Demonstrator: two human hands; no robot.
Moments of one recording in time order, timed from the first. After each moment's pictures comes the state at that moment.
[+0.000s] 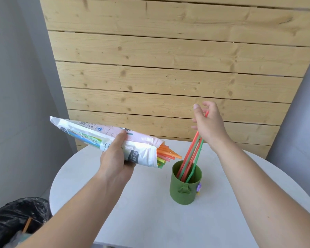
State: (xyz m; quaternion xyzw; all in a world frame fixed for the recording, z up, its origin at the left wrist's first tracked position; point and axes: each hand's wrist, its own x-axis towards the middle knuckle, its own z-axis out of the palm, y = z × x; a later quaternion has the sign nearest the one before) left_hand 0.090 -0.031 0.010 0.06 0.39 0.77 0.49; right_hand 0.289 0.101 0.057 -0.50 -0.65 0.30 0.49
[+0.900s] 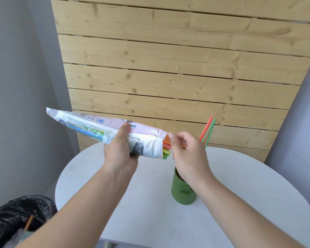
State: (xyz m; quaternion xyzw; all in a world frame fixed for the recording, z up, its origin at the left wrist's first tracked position) left_hand 0.096 -0.038 0.040 0.06 0.37 0.81 0.46; right_hand 0.249 -0.013 0.037 -0.43 -0.69 0.33 0.48
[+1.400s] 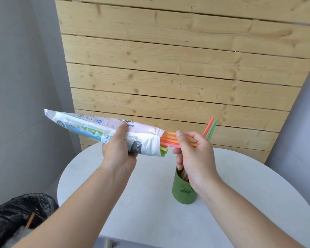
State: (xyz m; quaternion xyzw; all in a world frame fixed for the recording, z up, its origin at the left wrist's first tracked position) left_hand 0.087 -0.038 0.037 0.04 0.36 0.82 0.45; right_hand 0.253 -0.019 0.043 -0.40 -0.53 0.51 0.55
